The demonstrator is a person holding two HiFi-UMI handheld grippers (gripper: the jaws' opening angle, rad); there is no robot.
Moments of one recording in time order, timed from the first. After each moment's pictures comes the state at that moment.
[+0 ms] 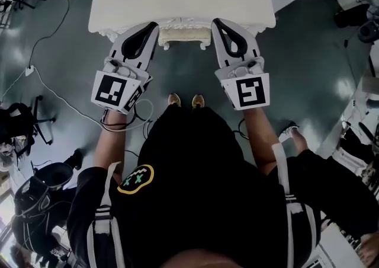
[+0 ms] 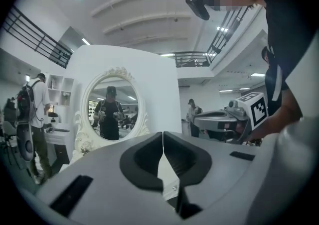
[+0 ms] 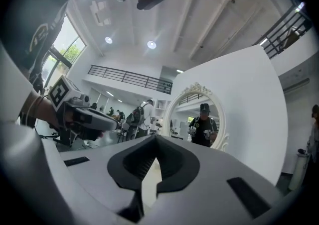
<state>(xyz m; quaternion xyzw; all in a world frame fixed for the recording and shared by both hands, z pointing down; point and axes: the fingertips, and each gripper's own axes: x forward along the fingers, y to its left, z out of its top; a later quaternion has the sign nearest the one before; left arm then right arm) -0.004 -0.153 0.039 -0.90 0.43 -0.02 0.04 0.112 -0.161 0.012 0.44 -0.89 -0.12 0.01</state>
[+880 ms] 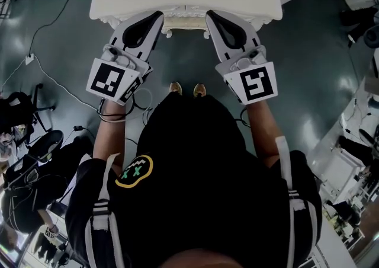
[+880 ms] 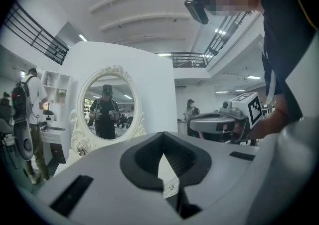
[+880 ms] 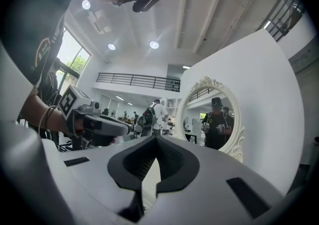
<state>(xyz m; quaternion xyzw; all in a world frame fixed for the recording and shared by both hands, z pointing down) -0.005 -0.149 0.036 -0.91 0.40 -0.02 0.03 0.082 -0.152 0.017 0.37 -0.92 -0.08 0.02</state>
